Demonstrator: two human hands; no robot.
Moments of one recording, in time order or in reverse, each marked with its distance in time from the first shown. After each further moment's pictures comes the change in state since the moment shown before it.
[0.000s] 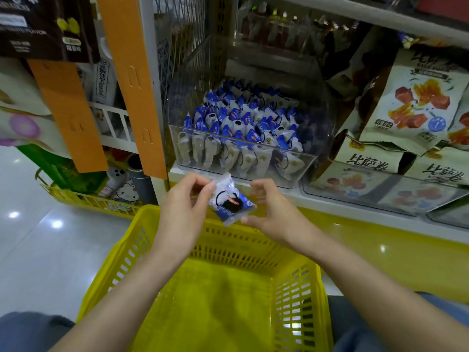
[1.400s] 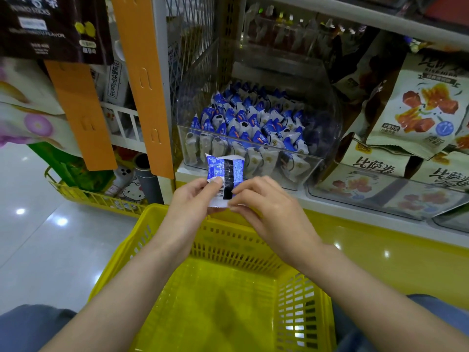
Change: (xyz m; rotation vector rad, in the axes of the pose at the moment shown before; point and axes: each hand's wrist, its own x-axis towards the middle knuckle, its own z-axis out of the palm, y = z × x) left_hand 0.001 0.012 -0.005 -0.553 -0.161 -0.451; right_hand -0.014 -0.015 0.006 -0.435 0.323 -0.736
